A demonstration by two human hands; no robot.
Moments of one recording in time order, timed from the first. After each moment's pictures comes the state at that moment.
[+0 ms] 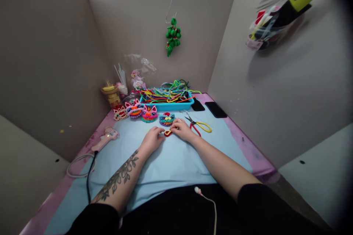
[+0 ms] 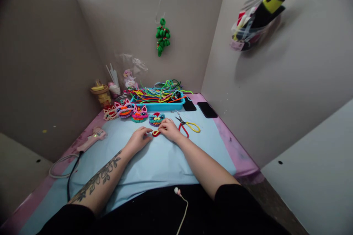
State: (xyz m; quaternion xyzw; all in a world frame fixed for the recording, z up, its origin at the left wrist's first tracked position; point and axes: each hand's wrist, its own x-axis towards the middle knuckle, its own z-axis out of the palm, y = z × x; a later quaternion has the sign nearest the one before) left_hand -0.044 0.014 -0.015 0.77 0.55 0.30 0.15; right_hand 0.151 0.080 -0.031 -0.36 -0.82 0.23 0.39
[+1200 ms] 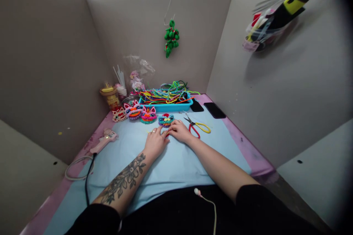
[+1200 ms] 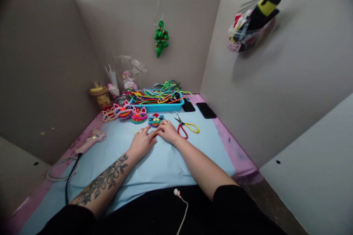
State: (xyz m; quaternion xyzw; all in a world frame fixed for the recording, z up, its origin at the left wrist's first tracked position) left_hand -0.016 -0.002 -0.007 0.80 0.58 0.12 -0.09; right_hand 0.145 0.081 -0.035 -0.36 -0.84 0.17 0.36
